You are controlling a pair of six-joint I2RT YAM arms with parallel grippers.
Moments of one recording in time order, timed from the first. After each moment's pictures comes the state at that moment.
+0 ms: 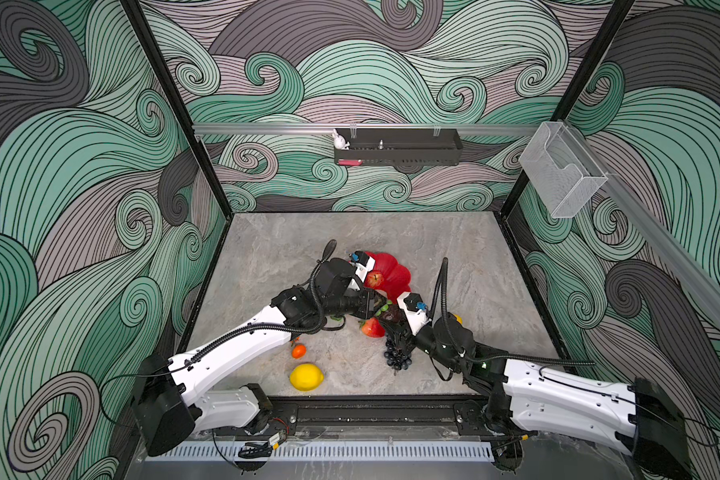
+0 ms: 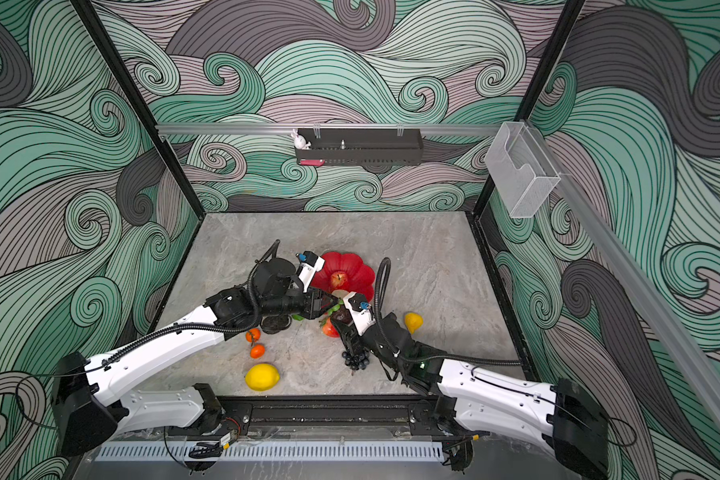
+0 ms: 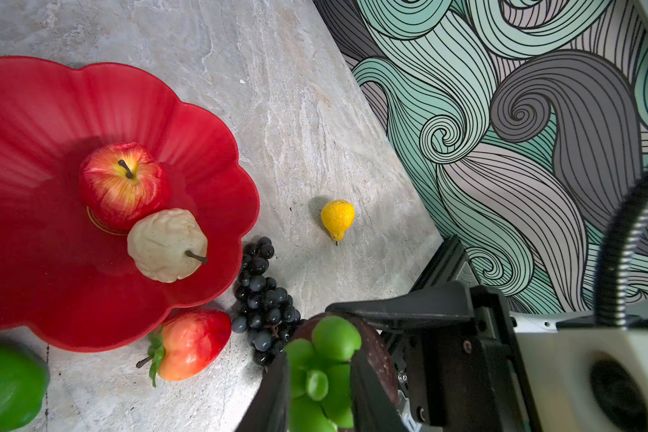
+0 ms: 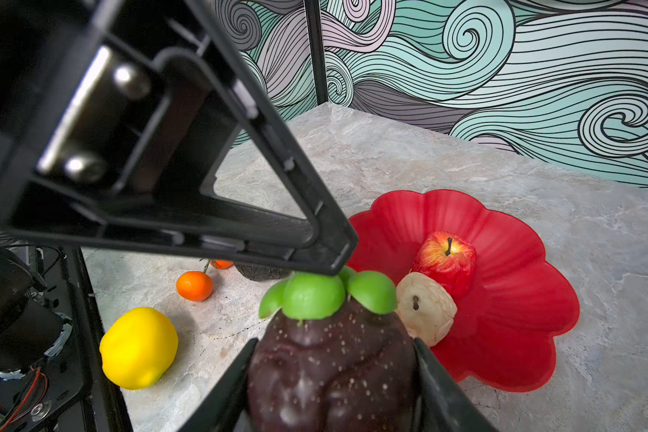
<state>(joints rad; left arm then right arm) -0.82 1.23 1.02 -0.38 0.24 -0.57 1.08 0.93 0.45 0.20 0.25 0.14</state>
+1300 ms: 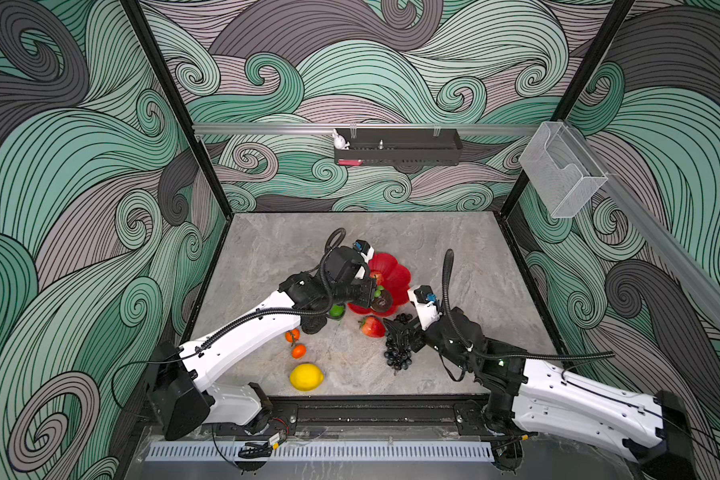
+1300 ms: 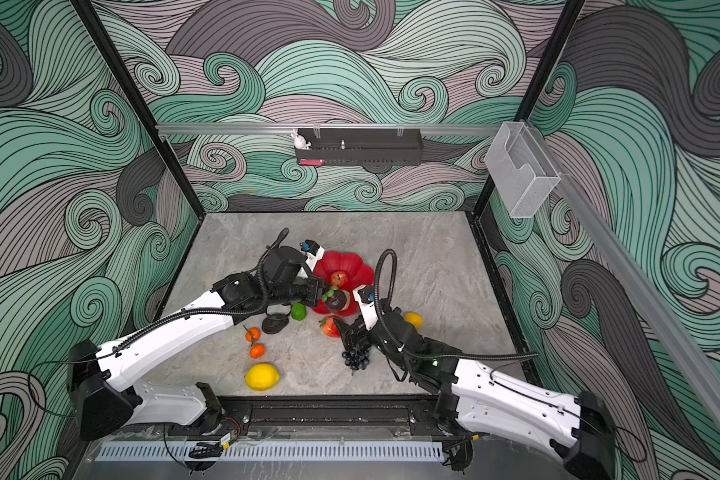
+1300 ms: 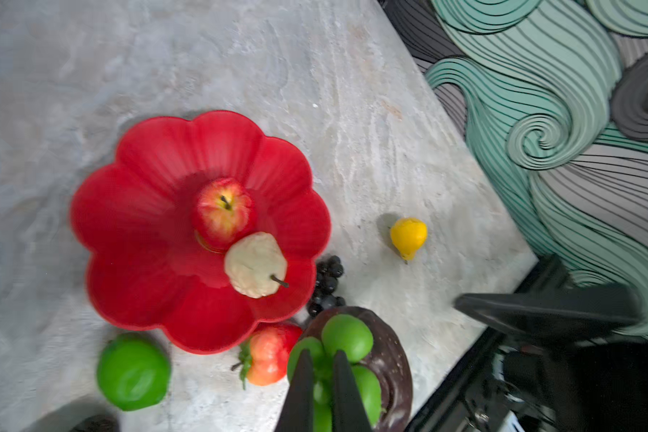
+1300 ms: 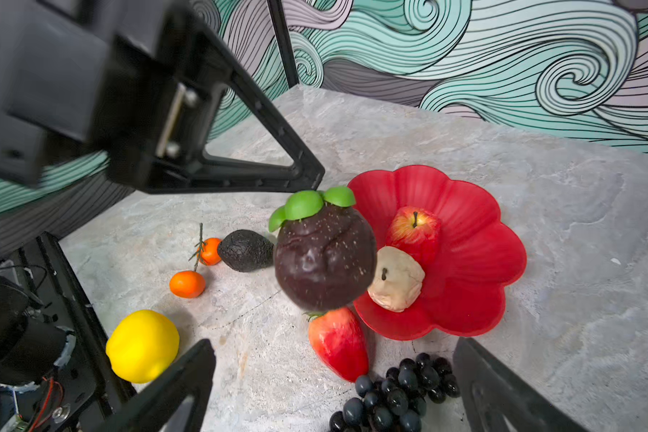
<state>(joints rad) -0.81 1.35 1.22 -0.60 -0.03 -0.42 1.06 0.80 0.60 -0.18 0.32 0.27</state>
